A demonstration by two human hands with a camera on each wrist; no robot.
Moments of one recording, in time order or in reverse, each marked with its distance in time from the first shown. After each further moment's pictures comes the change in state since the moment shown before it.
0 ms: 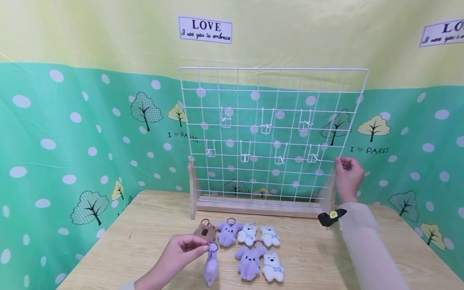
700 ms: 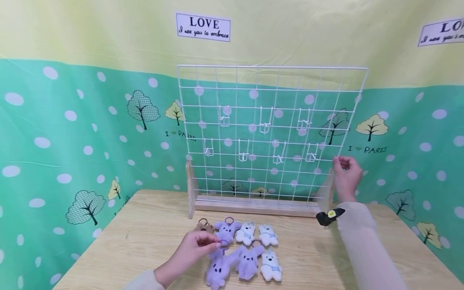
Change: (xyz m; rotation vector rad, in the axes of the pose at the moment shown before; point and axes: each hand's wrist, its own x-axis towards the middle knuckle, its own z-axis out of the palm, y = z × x) left_hand 0.033 -0.028 0.022 0.097 -0.043 0.032; right_hand 0.001 -0.002 -0.001 0.003 -0.002 0.027
